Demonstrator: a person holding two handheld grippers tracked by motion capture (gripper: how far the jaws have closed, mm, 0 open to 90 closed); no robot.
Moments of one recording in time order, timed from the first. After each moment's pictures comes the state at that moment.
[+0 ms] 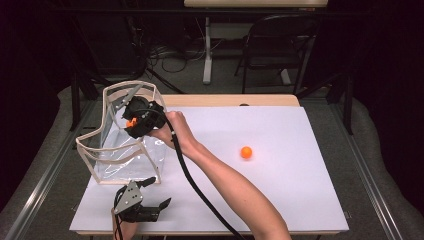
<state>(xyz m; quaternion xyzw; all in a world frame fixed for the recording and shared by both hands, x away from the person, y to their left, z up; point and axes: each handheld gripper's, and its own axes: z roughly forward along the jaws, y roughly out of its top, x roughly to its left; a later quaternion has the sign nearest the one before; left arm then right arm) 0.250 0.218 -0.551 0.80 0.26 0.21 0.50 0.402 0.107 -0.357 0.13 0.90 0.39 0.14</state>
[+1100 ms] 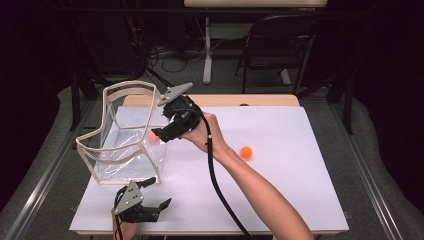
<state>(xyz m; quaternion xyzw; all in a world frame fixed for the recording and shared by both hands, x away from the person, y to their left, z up) 0.249 0.218 -0.552 0.80 0.26 0.21 0.50 0.396 0.019 -0.356 0.17 0.87 0.44 0.16</state>
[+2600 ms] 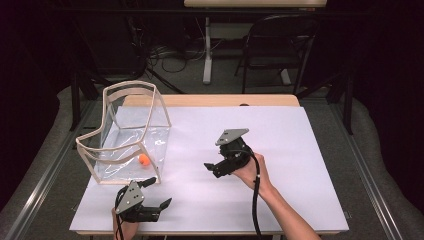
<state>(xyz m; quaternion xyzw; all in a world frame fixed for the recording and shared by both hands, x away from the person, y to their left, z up) 0.251 0.217 -0.553 0.80 0.26 0.21 0.49 0.358 -0.103 -0.465 0.25 0.87 0.40 0.14</state>
